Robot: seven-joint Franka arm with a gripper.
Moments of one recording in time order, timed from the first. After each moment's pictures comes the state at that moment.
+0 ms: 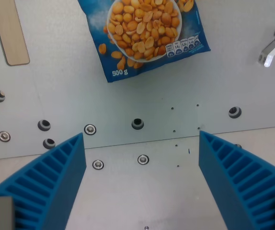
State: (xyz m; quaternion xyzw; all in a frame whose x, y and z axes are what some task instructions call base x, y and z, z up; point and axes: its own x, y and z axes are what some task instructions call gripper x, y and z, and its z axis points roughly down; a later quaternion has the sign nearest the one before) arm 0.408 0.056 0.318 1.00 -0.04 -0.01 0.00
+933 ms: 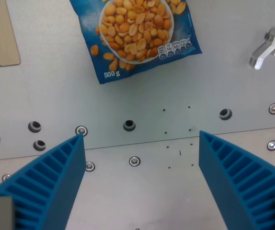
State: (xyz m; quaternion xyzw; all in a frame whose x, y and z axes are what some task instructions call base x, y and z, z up) arm 0.408 0.053 0.318 1.00 -0.04 0.00 0.02
